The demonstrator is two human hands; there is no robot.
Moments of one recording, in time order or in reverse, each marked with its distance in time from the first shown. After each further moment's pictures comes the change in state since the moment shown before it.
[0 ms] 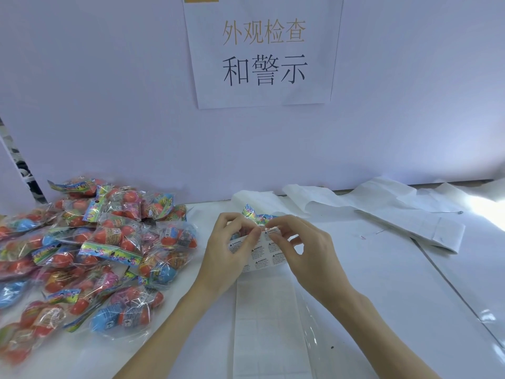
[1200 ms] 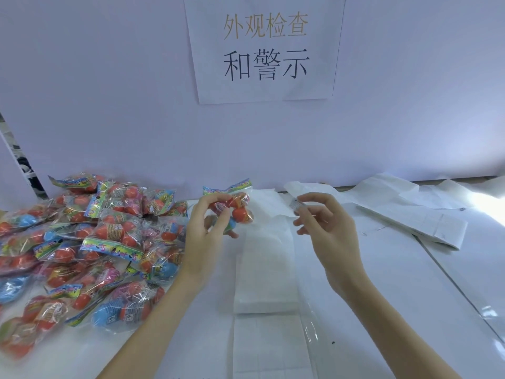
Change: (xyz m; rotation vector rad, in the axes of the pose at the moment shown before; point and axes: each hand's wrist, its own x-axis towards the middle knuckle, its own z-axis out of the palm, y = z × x) left_hand 0.012 -0.010 -0.019 -0.363 0.186 -0.092; right_hand 0.011 -0.014 -0.020 0.507 0.229 0.359
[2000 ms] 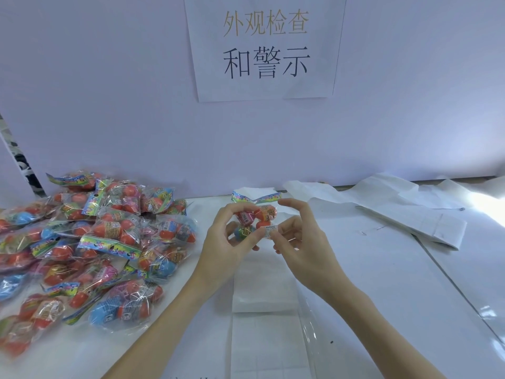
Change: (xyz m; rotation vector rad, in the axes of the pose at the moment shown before) left_hand -0.015 -0.008 0.018 0.010 -0.218 -0.017; right_hand -0.010 0.021 0.011 -0.305 -0.271 -0.062
